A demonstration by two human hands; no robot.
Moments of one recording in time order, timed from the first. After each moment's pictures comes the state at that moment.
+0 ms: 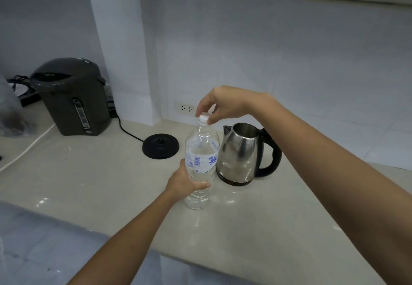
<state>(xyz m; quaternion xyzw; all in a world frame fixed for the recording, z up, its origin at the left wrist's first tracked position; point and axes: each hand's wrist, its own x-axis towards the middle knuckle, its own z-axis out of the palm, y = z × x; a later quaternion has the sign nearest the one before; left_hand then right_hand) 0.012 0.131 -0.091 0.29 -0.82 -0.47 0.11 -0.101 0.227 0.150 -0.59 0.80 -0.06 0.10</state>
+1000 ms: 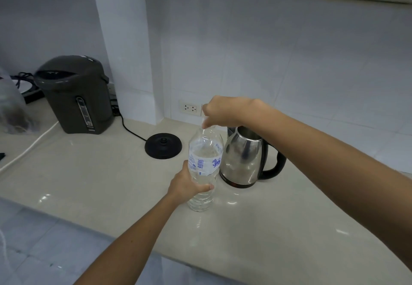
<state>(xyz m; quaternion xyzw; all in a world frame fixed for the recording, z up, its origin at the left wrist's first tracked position) 0.012 0.131 -0.094 0.30 -0.83 -0.46 0.11 -0.076 0.209 0.143 -0.55 0.82 0.15 0.02</state>
